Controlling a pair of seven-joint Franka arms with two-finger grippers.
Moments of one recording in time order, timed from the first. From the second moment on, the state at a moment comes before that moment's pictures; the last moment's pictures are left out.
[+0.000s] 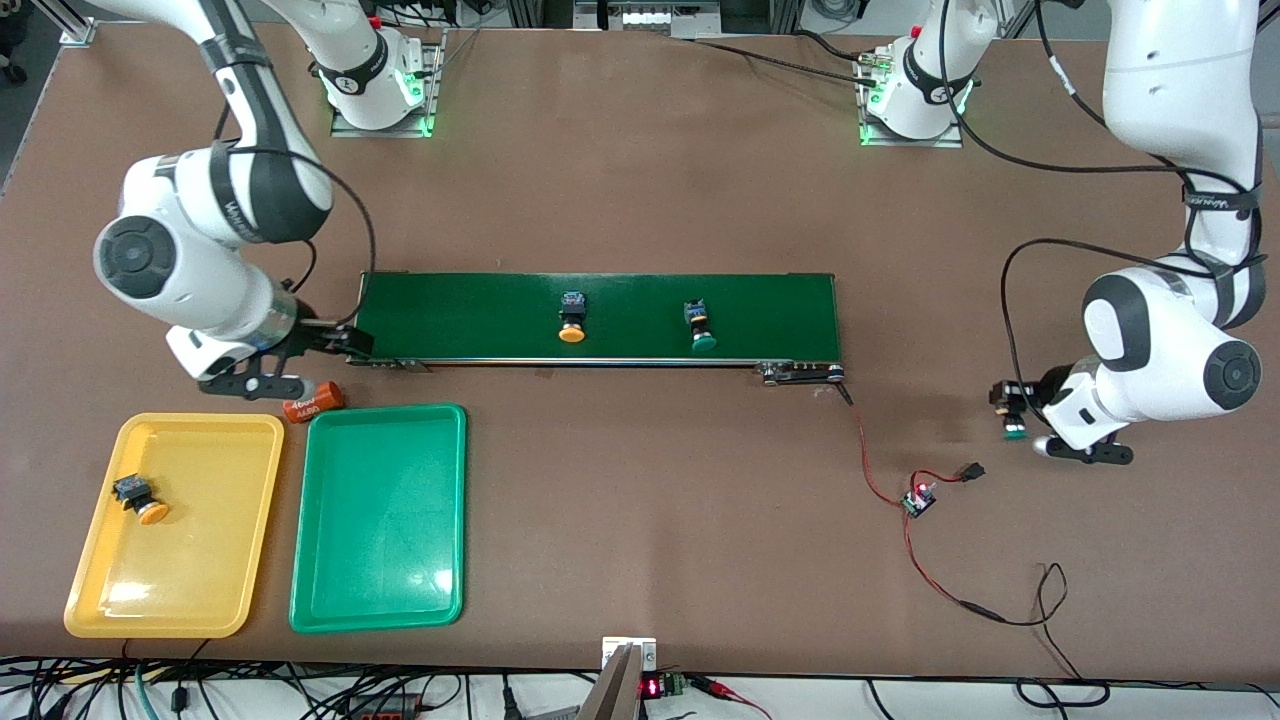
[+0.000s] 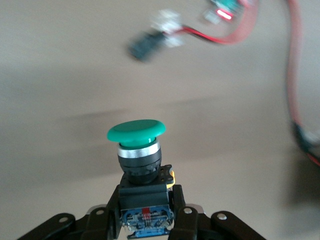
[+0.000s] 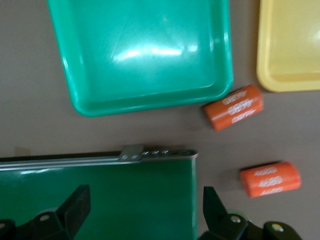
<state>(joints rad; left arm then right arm) -0.19 0.55 0.32 -1.72 -0.31 1.93 0.36 0.05 0.26 0.18 -1.90 -0.02 2.07 0.31</state>
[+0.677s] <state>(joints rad) -0.36 0.44 0.04 -1.73 -0.32 1.80 -0.30 0.21 0.28 0.30 -1.94 0.02 2.21 0.60</state>
